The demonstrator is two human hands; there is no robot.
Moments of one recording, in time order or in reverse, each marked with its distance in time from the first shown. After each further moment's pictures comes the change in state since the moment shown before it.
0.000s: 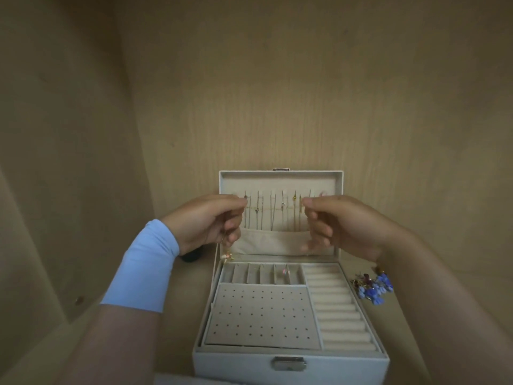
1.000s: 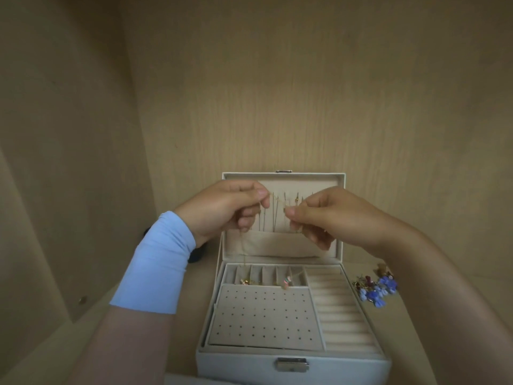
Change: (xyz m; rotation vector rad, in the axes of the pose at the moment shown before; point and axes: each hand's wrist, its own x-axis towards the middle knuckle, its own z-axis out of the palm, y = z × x) left_hand -0.007 0.029 0.027 0.155 0.060 0.153; right_hand -0.014 -0.029 0.029 -0.523 0.120 -0.068
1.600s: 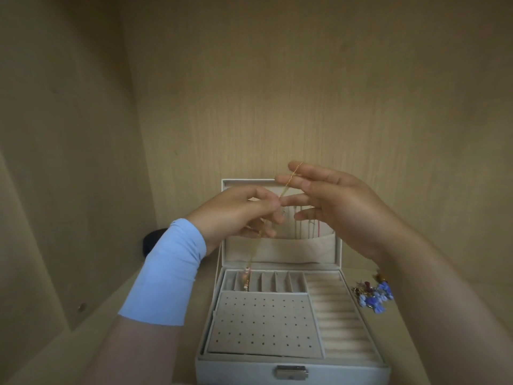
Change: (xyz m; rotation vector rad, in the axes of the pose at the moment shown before) left_hand 0.000 0.012 0.018 0.145 0.077 -0.089; right_hand 0.001 -0.011 -0.001 0.491 0.124 -0.175
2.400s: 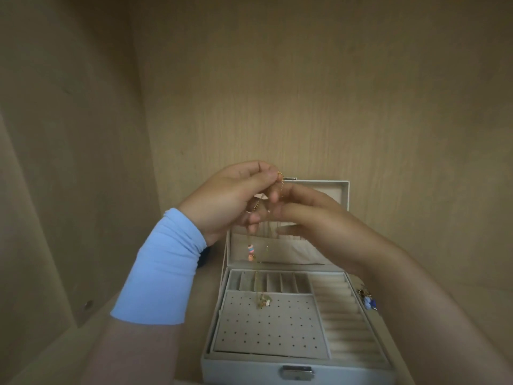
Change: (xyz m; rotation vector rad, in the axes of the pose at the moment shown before) left_hand -0.013 0.020 -0.008 -0.232 -0.002 0.188; right_hand 0.002 0.015 0.032 -0.218 -0.144 0.041
